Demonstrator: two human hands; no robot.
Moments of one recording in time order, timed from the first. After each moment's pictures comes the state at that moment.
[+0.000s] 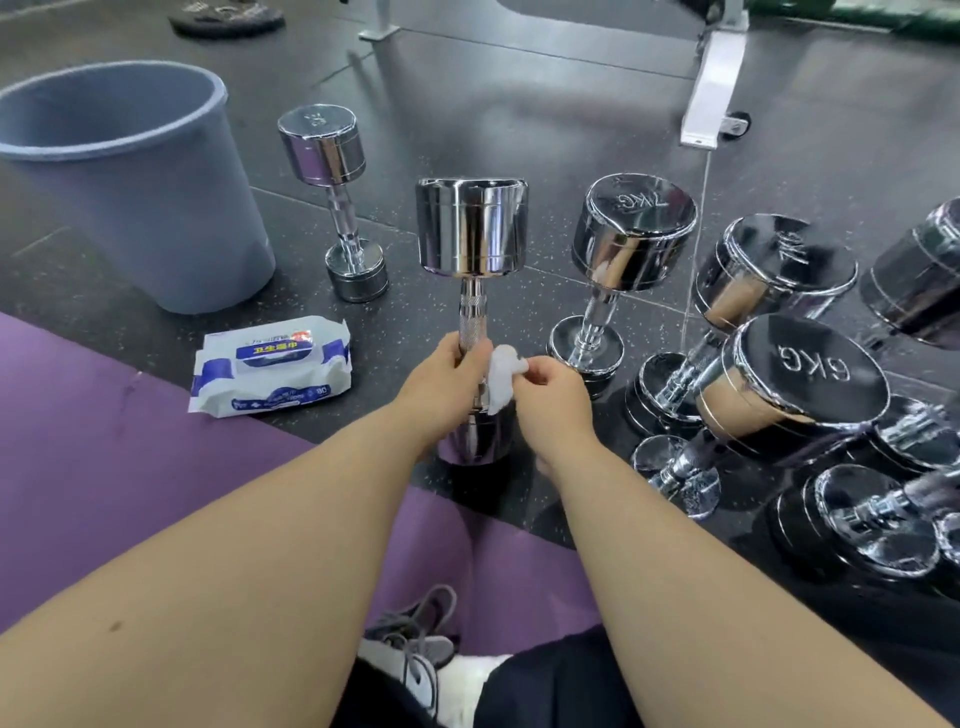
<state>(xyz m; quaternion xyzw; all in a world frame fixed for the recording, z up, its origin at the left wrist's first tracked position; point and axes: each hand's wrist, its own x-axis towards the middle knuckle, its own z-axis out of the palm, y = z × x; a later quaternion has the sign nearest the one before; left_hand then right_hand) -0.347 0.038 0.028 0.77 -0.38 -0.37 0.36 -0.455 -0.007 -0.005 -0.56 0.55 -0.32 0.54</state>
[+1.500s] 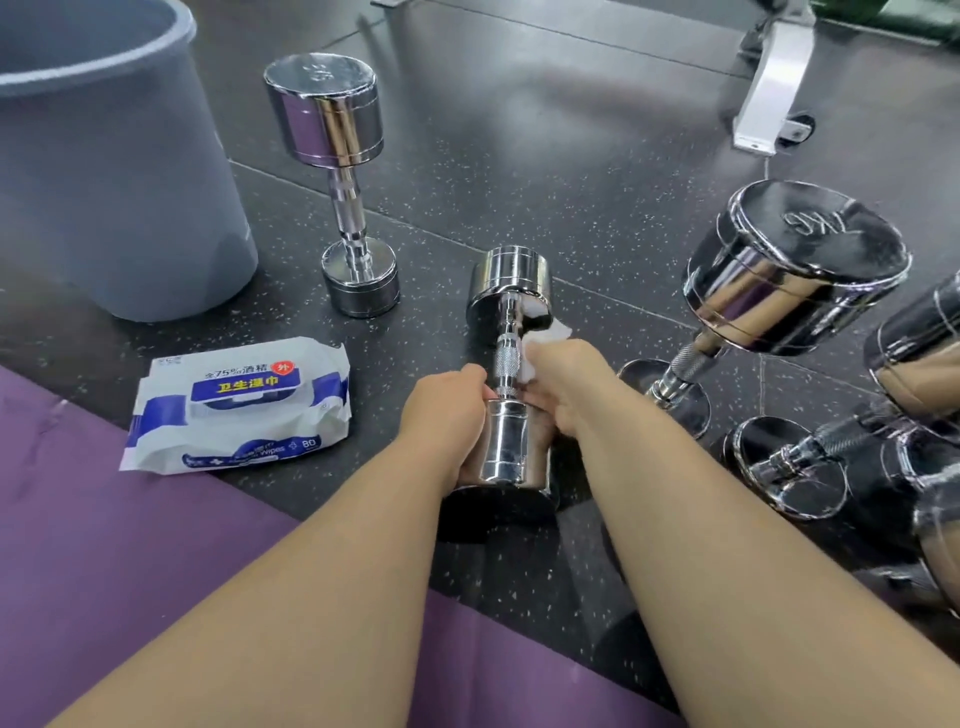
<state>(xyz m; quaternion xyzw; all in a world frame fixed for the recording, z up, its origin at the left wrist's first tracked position) -0.302 -0.020 -0.014 0.77 -0.16 -0.42 0.45 -0.375 -0.103 -0.003 -0.47 0.60 -0.21 0.61</state>
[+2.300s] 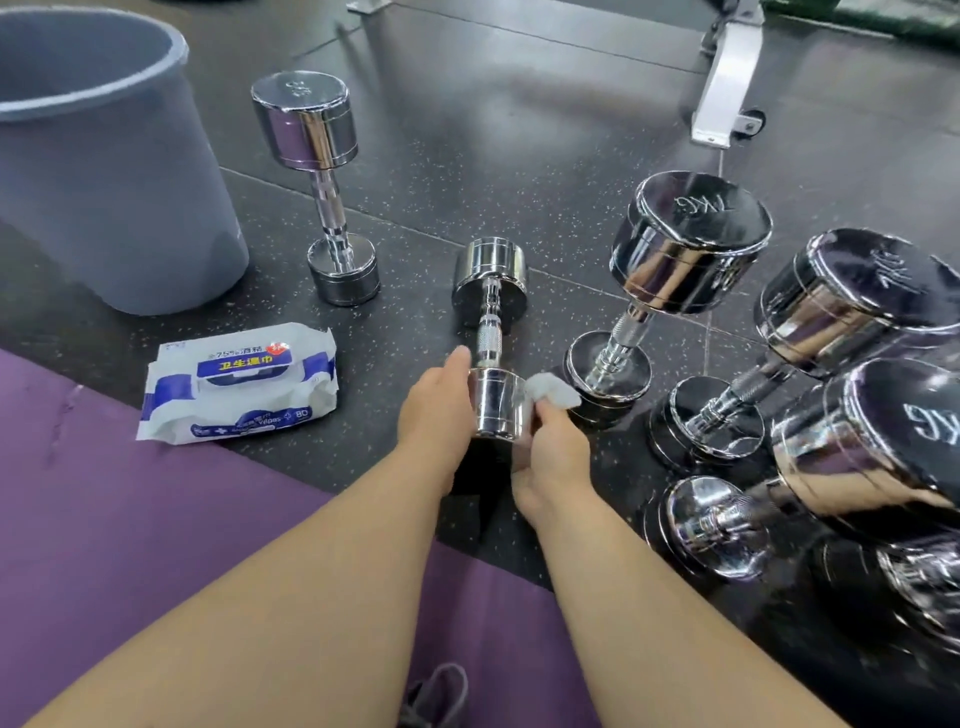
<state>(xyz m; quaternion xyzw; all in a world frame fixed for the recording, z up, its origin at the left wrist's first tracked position) -0.338 0.015 -0.005 0.75 -0.26 -0.41 0.44 -0.429 -0.015 -0.029 -0.14 0.51 -0.41 0.75</state>
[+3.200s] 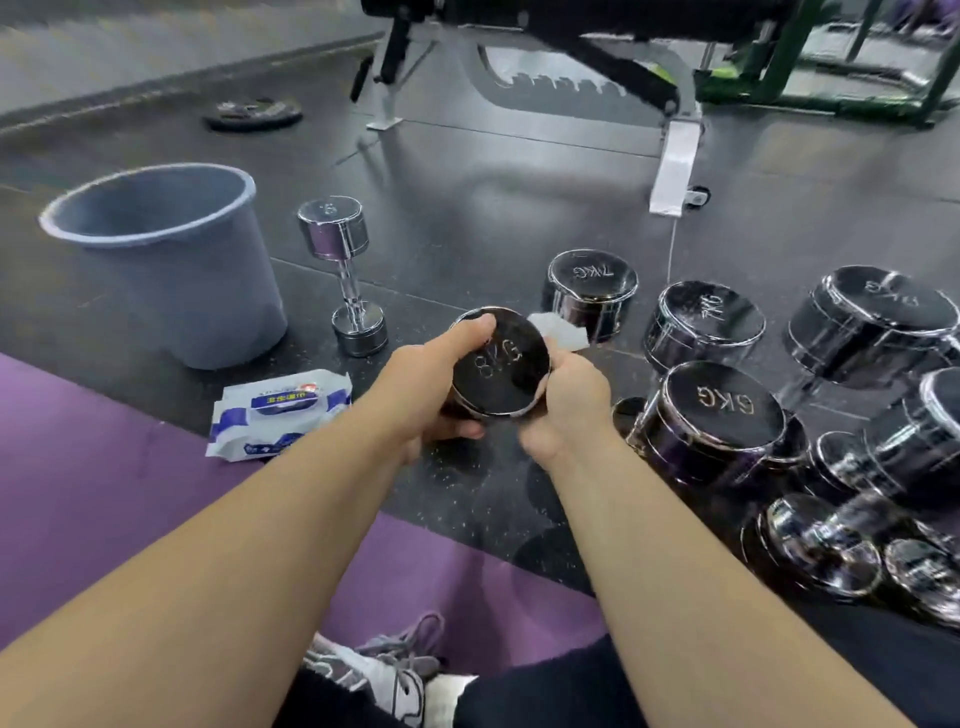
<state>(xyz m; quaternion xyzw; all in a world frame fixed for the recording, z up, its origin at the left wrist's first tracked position) -0.371 0.068 0.133 0.67 -0.26 -0.48 0.51 -0.467 0.007 0.111 -0.24 0.38 -0.42 0.79</state>
